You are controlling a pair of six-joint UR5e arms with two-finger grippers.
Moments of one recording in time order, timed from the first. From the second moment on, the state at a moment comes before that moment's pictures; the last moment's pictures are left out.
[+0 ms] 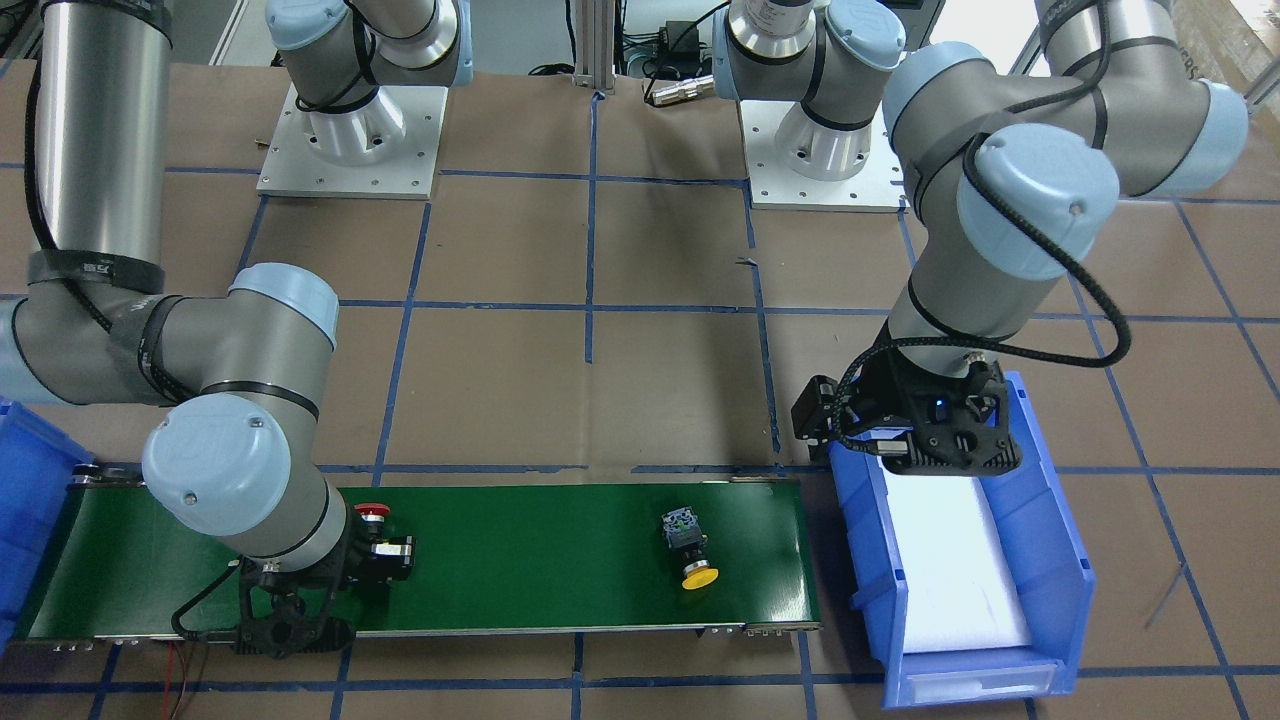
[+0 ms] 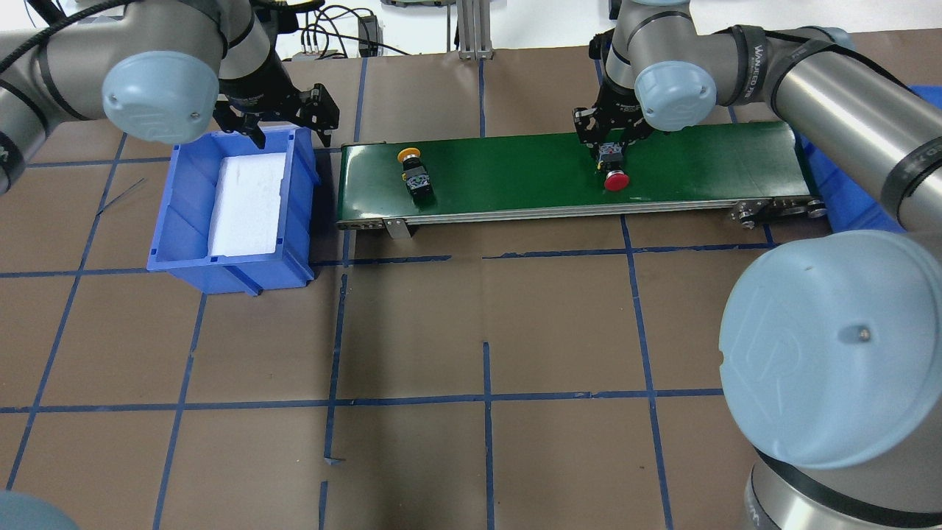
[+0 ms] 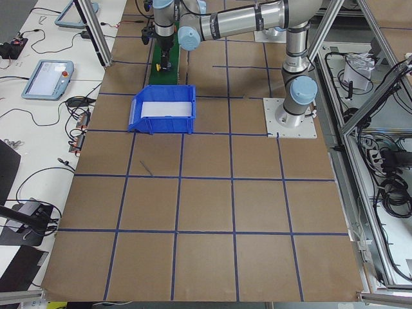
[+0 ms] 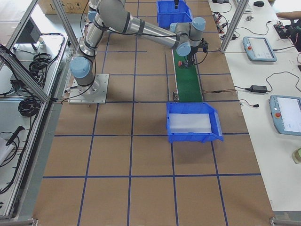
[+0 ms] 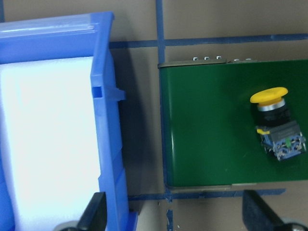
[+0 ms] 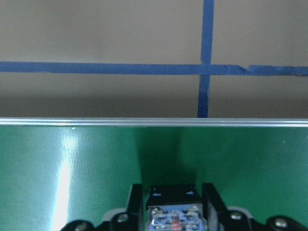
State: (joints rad) left arm -1.56 -1.84 -1.51 -1.26 1.58 0.02; right arm 1.60 -0.96 1.37 -2.00 -1.55 0.00
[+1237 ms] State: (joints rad) left arm -1.51 -1.66 -1.52 -1.53 1.57 0.03; right arm 1.27 -1.02 1.17 -1.71 -1.56 -0.31
